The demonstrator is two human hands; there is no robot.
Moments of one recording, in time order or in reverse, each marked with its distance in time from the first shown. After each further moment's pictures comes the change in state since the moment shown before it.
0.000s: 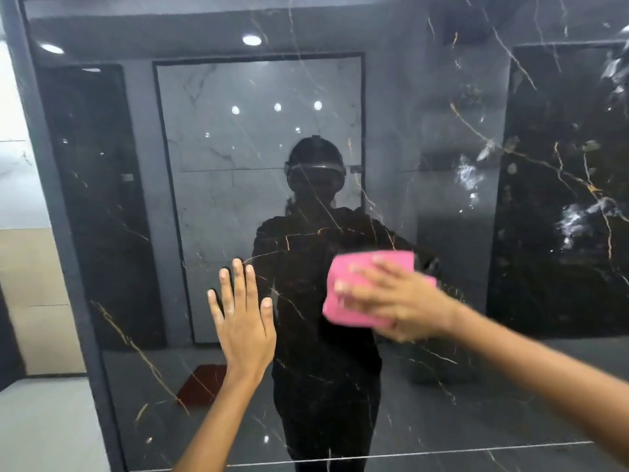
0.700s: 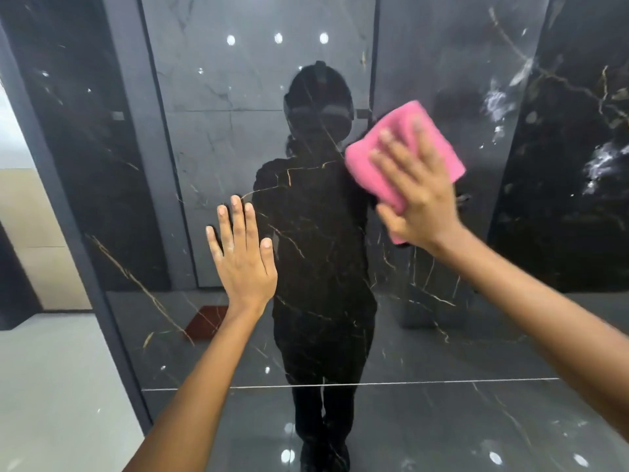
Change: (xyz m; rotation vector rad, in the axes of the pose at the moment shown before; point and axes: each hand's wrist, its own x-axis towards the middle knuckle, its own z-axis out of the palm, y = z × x) left_hand -0.001 -0.002 0.002 0.024 0.032 0.021; right_hand 0.025 0.026 -0.009 0.106 0.268 0.629
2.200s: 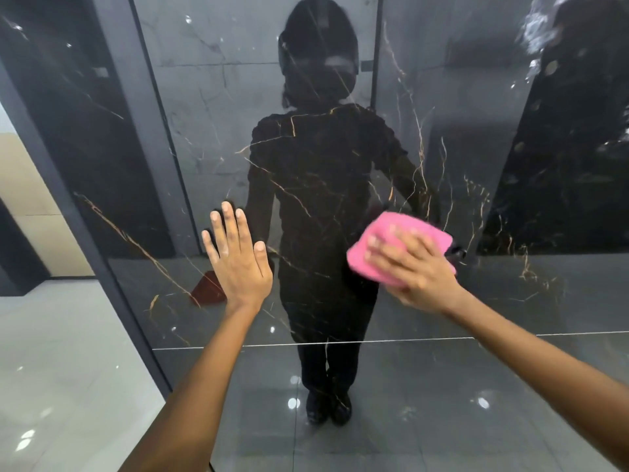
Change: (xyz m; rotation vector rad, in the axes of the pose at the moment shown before) left_hand -0.064 -0.032 0.012 0.048 -0.021 -0.012; right_hand -0.160 -0.061 0.016 -0.114 -0.287 -0.252
